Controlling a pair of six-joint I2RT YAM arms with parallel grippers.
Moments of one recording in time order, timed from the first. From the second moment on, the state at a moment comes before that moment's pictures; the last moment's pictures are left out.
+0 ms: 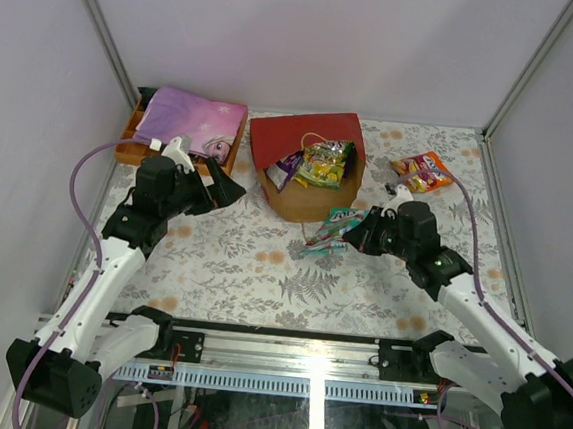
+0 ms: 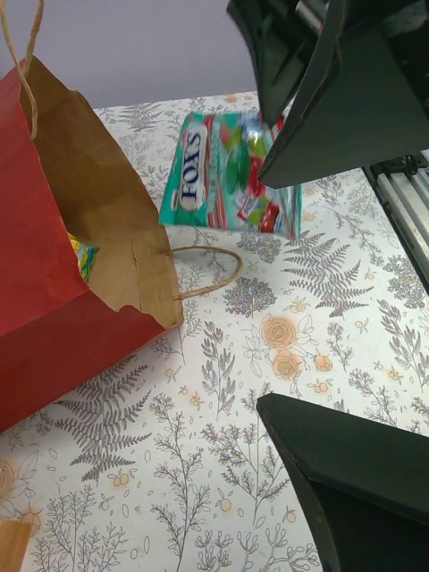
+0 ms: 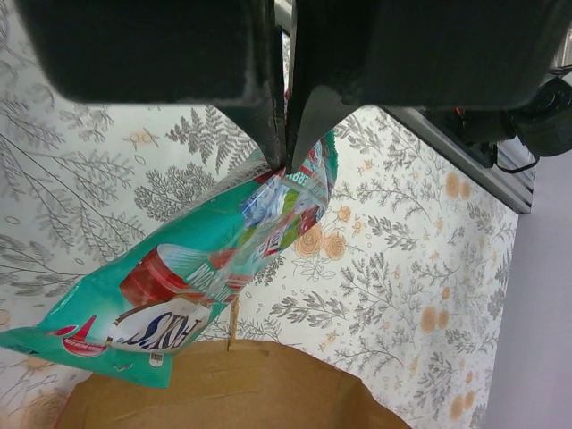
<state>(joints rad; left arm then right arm) -0.21 0.94 0.88 -0.40 0.29 -0.62 0.49 1.00 0.65 -0.18 -0.25 0.62</state>
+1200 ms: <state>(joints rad) -0.21 1.02 0.92 -0.40 0.36 -0.60 -0.29 1.20 0.47 0.03 -0.16 0.85</state>
